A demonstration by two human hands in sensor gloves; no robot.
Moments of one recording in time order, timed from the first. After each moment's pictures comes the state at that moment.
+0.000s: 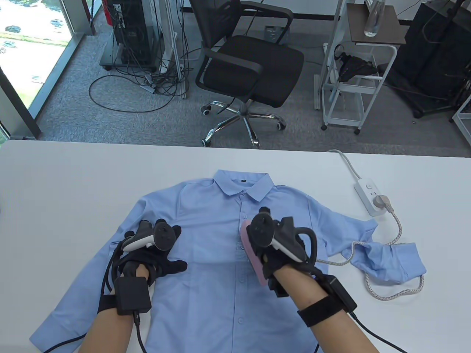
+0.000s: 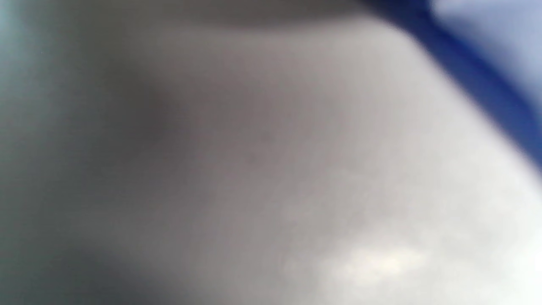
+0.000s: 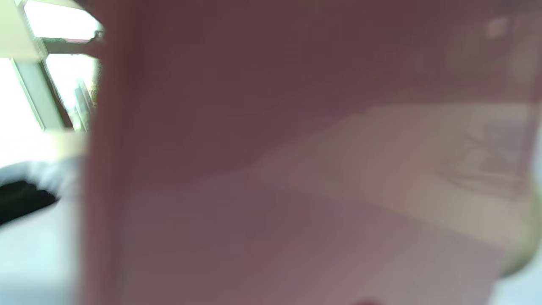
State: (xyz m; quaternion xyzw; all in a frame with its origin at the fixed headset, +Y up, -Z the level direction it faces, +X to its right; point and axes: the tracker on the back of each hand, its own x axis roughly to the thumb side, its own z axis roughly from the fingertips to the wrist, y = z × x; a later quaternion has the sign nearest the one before) left_hand -0.228 -0.798 -0.356 -0.35 -0.13 0.06 0.93; right_hand 0.068 -0.671 -0.316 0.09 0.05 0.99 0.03
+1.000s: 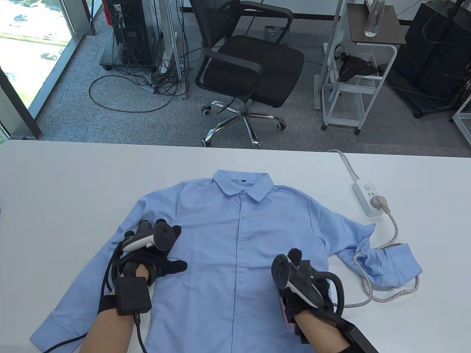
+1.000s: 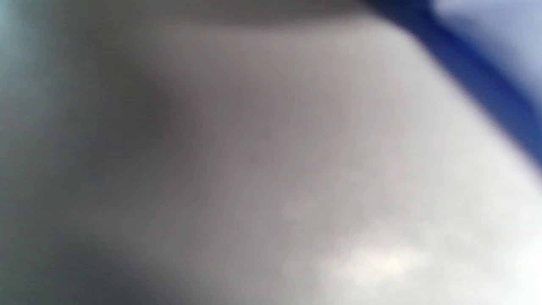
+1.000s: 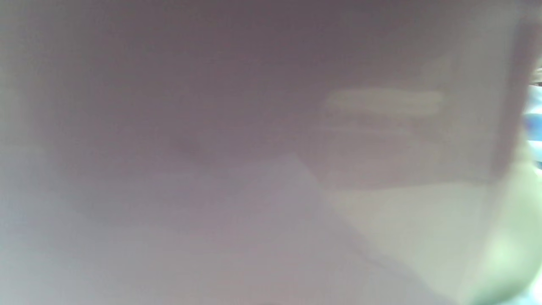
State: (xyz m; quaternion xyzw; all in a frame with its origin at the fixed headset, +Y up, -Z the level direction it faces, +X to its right) left_hand -0.228 -0.799 -0.356 -0.35 -0.13 0.07 0.93; right_hand 0.147 -0.710 -0.261 -0.04 0.09 0.99 -0.04
